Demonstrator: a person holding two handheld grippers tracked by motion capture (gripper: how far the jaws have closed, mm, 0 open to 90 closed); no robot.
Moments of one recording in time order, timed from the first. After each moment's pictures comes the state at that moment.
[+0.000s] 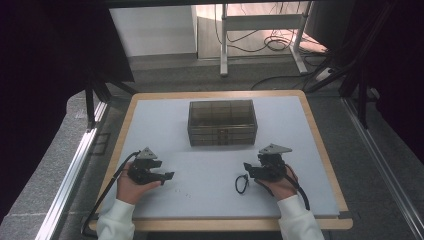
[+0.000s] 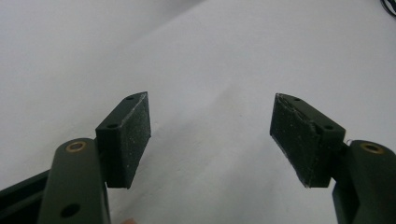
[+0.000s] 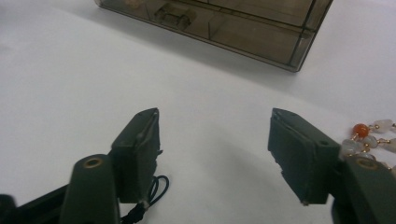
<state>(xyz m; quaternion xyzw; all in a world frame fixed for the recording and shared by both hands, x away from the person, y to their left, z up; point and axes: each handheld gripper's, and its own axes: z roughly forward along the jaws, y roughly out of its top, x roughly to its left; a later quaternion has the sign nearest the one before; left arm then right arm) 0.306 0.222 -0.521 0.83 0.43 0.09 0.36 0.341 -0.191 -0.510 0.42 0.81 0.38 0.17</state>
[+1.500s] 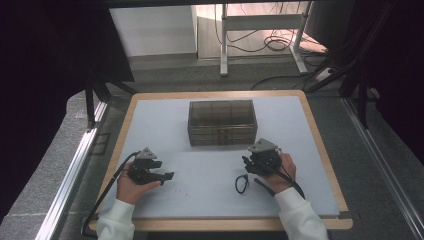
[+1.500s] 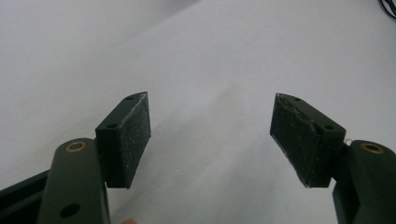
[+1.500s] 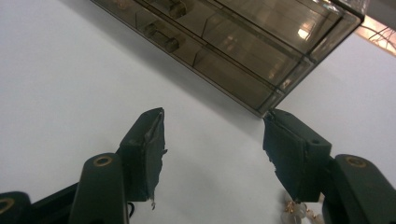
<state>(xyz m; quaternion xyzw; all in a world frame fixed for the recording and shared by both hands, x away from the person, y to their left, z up) 0.308 0.224 -0.523 0.83 0.43 0.08 0.36 0.346 -0.165 -0.489 0.33 0.84 0.31 0.28</state>
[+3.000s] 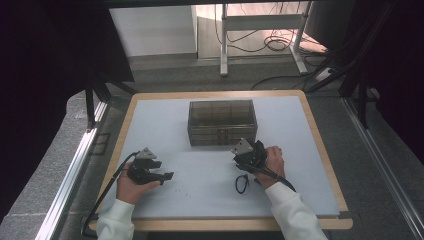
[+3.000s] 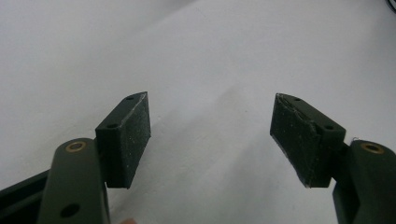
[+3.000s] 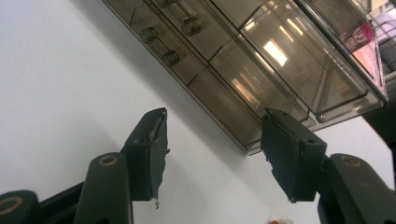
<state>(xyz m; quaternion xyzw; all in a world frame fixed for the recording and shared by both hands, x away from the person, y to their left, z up) 0.309 0.226 -0.526 0.82 0.43 0.08 0.36 0.353 -0.125 -0.497 0.25 0.86 0.23 0.38</state>
